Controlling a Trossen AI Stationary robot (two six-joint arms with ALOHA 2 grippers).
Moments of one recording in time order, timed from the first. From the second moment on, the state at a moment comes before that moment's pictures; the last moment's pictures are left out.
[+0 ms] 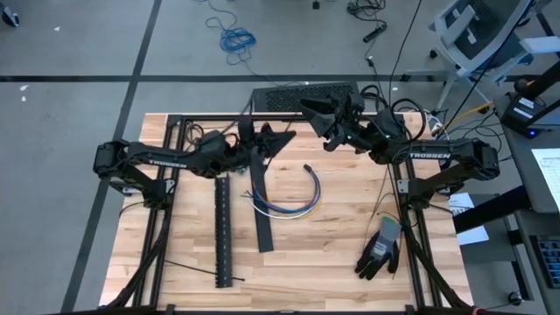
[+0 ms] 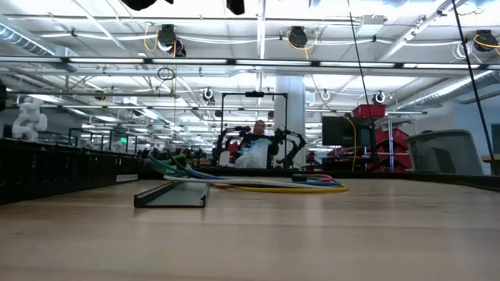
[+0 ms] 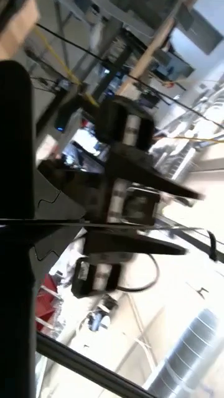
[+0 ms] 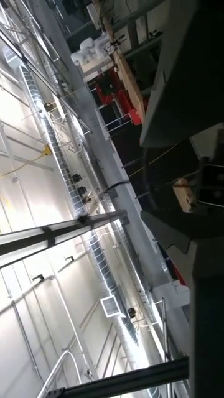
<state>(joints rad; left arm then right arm) 0.09 1.47 1.02 0.95 -0.06 -0.61 -0.18 1.32 1.07 0.80 0.08 0.46</state>
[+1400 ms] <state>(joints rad) 0.06 1.47 1.02 0.92 -0.08 -0.61 -0.18 1.32 1.07 0.80 0.06 0.40</state>
